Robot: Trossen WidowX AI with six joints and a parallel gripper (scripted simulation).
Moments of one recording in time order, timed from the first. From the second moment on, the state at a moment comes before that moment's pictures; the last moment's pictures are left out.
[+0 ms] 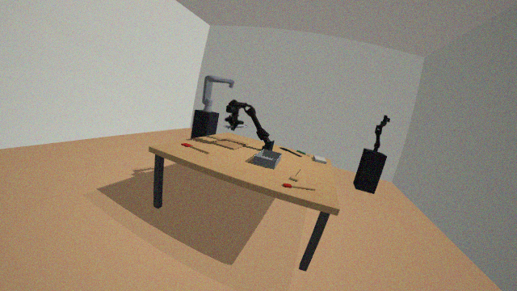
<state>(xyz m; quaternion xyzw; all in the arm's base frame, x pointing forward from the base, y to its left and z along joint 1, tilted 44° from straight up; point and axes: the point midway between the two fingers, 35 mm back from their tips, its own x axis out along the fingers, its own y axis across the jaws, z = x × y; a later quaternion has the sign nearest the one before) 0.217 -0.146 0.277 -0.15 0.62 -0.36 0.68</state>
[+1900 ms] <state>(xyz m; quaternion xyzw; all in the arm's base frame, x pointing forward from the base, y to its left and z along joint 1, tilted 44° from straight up) 0.118 -0.114 0.344 -0.38 0.52 -0.25 0.73</state>
